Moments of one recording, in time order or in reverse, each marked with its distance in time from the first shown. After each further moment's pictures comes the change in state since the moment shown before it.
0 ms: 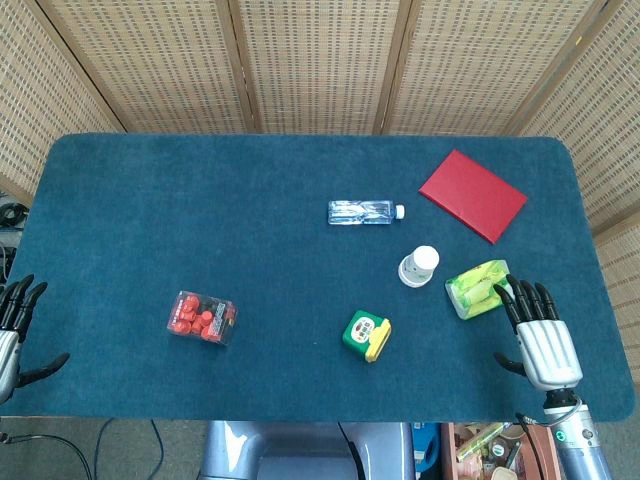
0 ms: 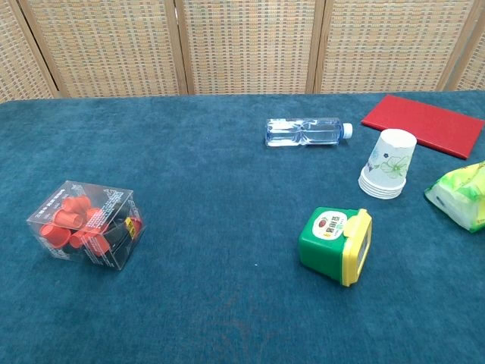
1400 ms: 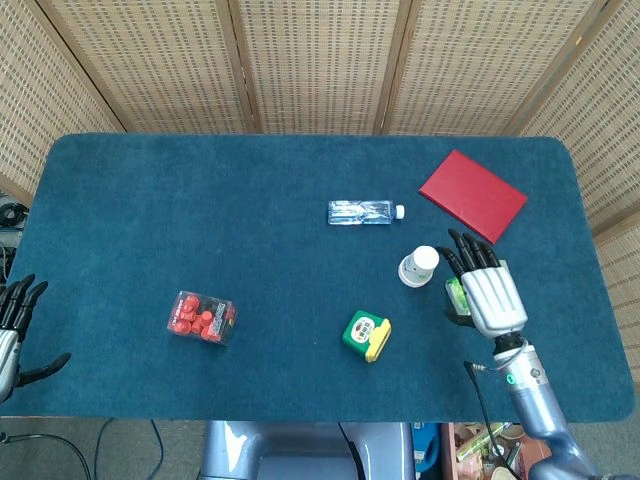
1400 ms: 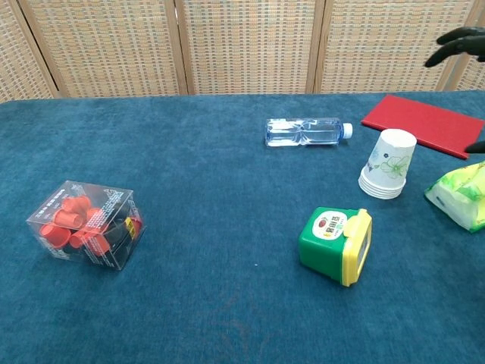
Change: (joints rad) left arm -0.003 0.008 -0.001 -0.002 0.003 -0.010 -0.043; right arm 0.229 -0.001 0.207 -0.184 0.224 -0.247 -0.185
